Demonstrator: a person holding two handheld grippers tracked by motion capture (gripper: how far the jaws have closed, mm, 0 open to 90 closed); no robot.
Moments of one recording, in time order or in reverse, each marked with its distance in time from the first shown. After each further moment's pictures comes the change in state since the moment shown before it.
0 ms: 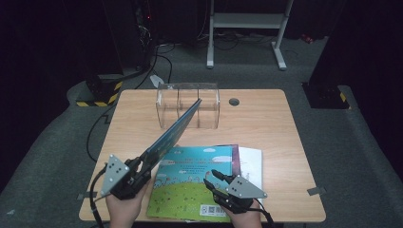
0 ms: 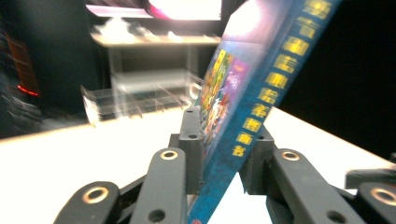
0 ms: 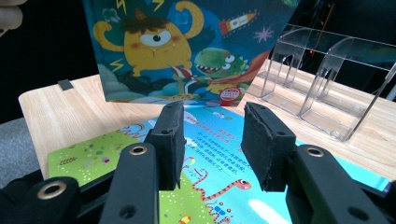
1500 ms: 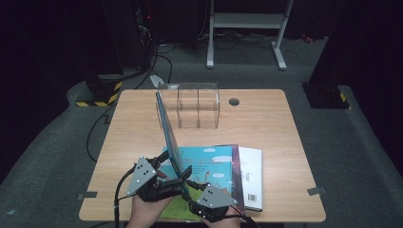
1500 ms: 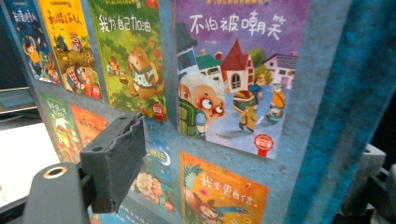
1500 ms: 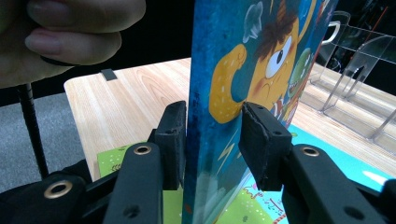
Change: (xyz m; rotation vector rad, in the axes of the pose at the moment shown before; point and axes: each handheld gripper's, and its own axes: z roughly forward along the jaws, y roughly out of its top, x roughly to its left) left arm -0.048 -0.006 0.031 0.008 -0.198 -0.022; right arm 0.053 0.007 0.035 0.030 0.109 -0.082
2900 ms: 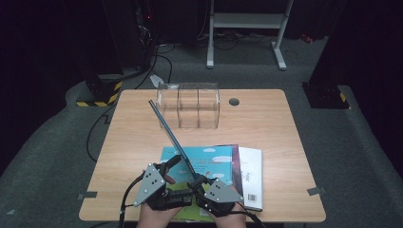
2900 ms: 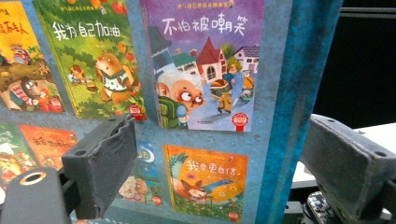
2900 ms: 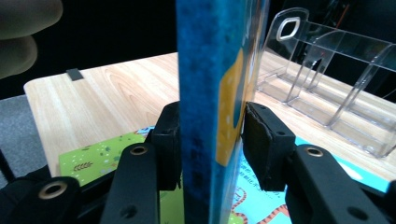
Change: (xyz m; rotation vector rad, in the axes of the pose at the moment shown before) left arm -0.027 0.000 0.002 -0.040 -0.064 -0.002; right arm -0.016 -0.003 -0.007 0.008 -0.094 0.021
